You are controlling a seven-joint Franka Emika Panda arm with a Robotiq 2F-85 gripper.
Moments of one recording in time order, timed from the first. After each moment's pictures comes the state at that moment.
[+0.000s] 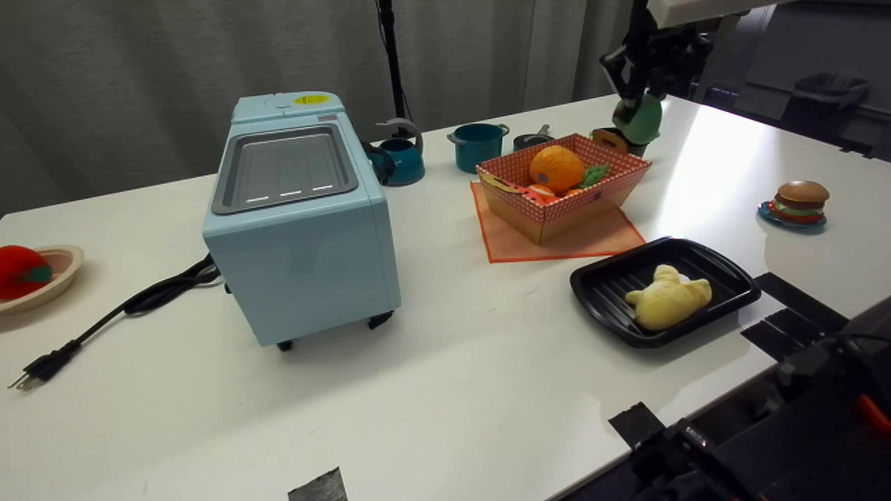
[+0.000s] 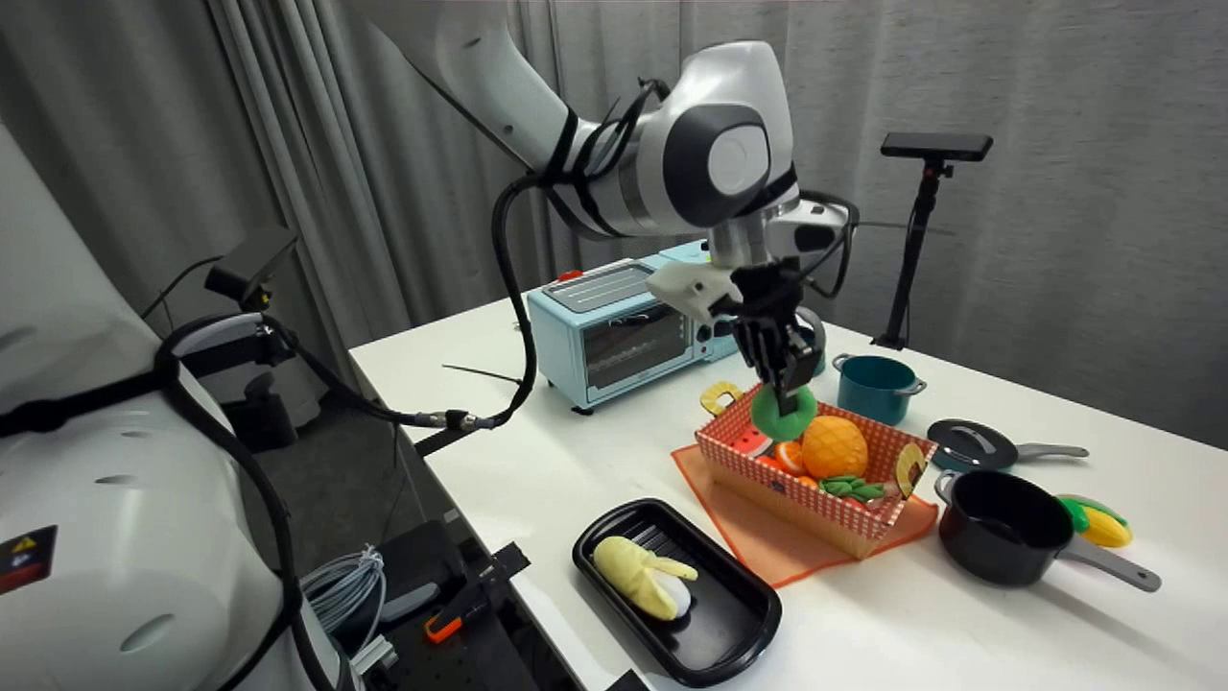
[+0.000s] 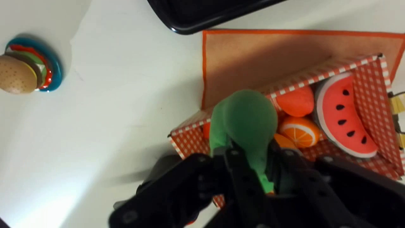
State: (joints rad) arm -0.01 -0.07 -0.05 -2.36 -0.27 2.42 0.44
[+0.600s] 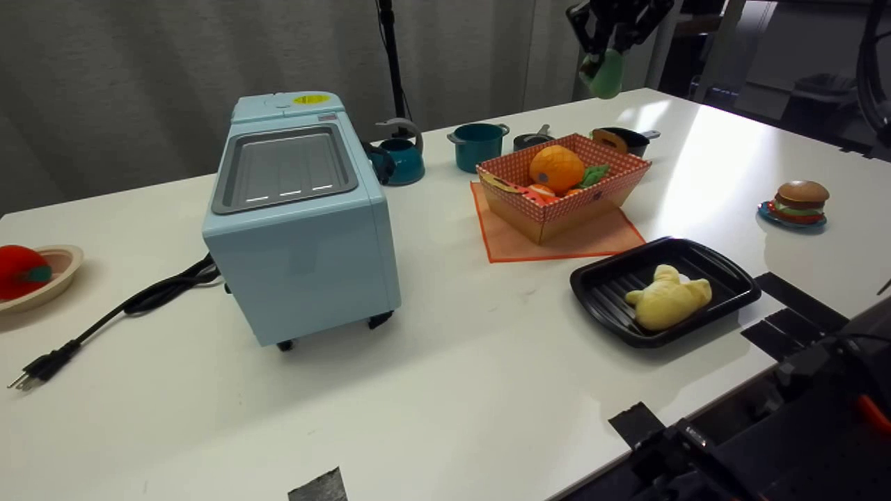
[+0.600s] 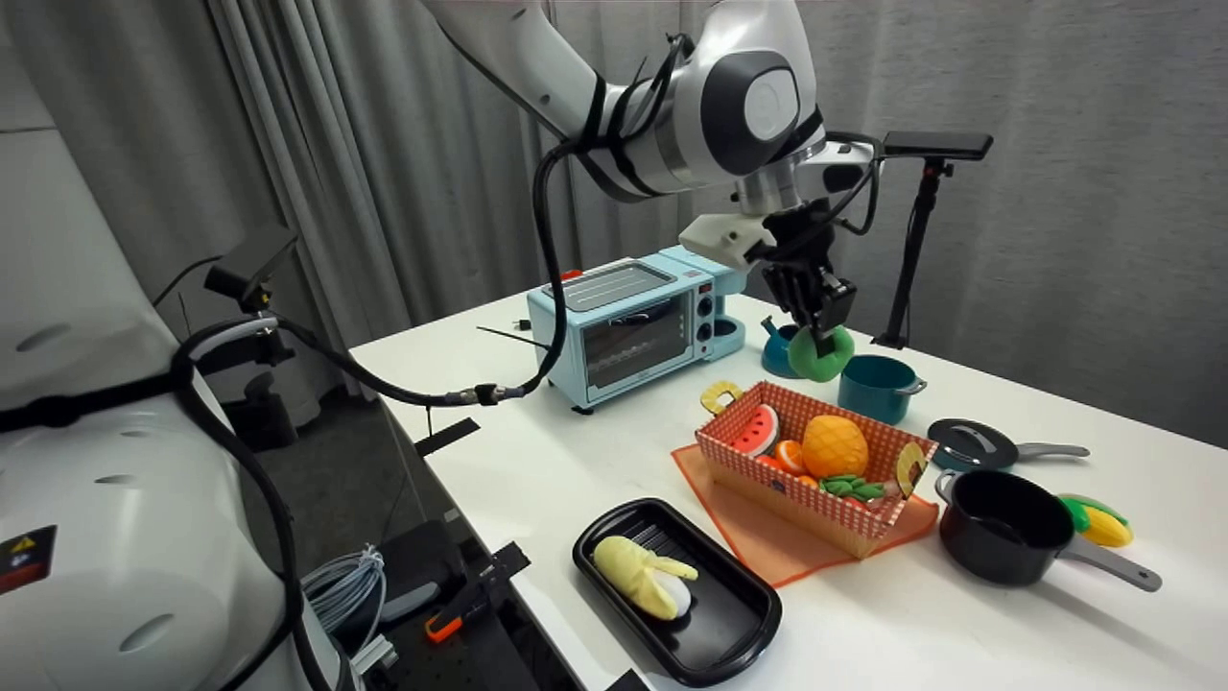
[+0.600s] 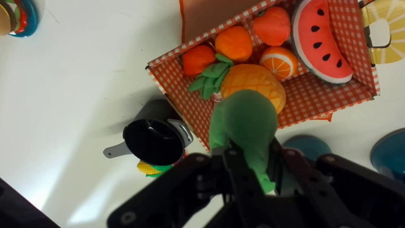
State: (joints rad) arm -0.01 0.02 -0.02 -2.17 -0.29 2.42 0.50
